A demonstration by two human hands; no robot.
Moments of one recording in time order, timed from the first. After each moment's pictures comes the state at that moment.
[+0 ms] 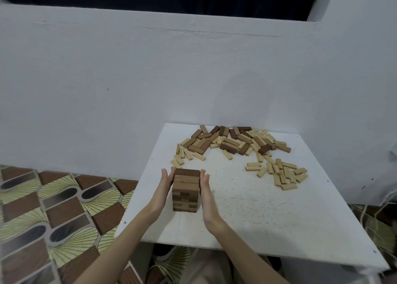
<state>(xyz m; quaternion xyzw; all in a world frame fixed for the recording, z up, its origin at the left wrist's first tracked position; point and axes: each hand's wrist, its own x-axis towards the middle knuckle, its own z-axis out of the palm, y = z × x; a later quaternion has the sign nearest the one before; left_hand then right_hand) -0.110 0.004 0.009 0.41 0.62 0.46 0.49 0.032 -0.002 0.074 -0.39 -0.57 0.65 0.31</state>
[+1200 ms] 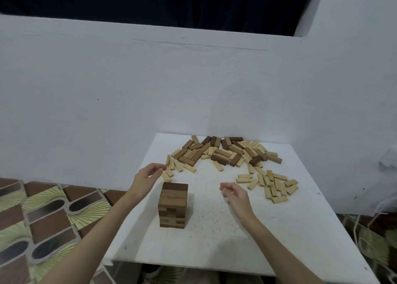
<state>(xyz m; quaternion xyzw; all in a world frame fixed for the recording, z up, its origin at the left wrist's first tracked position) -0.137 0.042 0.055 0.51 0.67 0.45 0.29 0.118 0.106 0.012 -0.53 -0.58 0.50 0.36</state>
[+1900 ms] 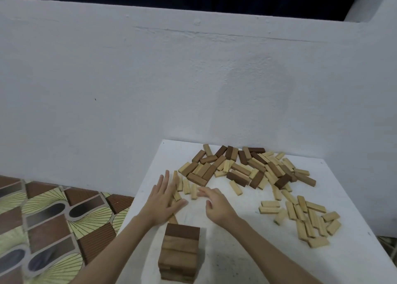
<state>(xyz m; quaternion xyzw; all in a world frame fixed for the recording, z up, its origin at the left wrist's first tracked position) -0.181 0.140 -0.047 0.65 0.72 0.17 0.16 0.020 0.210 -0.034 -0.43 -0.84 0.32 0.12</state>
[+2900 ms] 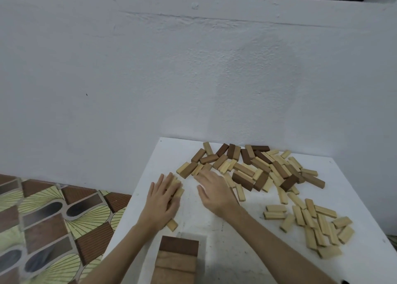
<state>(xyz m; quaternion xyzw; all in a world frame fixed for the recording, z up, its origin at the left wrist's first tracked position) -0.180 0.155 -0.072 0.65 0.71 0.26 0.08 0.000 0.249 -0.024 -0.34 -0.92 0.11 0.17</state>
